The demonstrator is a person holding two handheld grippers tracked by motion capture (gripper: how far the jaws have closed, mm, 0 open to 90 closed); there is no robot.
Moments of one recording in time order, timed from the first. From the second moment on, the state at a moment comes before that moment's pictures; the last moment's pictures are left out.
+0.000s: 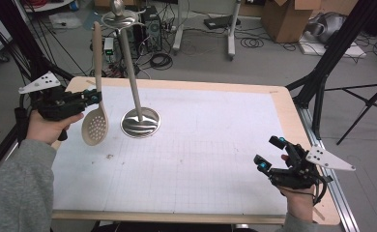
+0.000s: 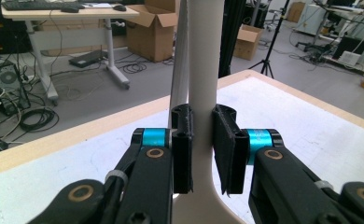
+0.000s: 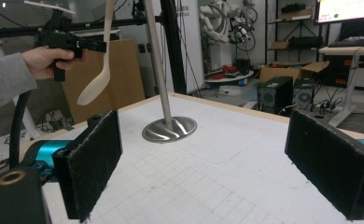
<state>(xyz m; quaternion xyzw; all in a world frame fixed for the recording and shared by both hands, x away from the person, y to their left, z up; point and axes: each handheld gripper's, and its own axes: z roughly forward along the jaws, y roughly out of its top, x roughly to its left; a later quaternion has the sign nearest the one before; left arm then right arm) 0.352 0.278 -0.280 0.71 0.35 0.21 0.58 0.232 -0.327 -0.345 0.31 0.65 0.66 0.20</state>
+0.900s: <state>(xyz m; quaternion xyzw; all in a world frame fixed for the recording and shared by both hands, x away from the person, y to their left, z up) 0.366 0.264 -0.285 0.71 0.36 0.22 0.57 0.229 -0.332 -0.346 0.32 0.65 0.66 0.20</state>
